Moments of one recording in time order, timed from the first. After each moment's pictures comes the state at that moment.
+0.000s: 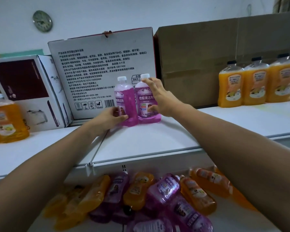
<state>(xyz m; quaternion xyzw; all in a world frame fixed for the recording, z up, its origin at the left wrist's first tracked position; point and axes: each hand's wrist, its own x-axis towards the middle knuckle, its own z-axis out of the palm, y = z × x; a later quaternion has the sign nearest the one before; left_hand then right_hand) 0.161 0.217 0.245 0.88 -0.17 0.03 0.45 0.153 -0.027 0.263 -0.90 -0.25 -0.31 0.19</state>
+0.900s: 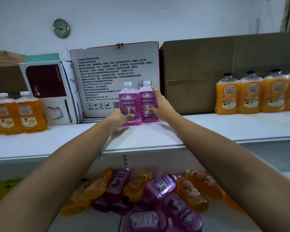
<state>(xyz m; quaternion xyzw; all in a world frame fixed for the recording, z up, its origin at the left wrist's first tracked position) 0.119 0.191 0.251 0.86 -0.04 0.07 0.50 0.139 -0.005 0.251 -0.86 -0.19 -0.26 0.39</state>
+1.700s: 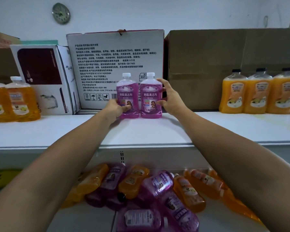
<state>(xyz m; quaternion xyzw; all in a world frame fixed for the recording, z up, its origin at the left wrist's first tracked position) 0.159 0.196 0.247 0.81 -0.01 0.11 0.58 0.140 -0.031 0.255 -0.85 -0.20 -0.28 0.41</state>
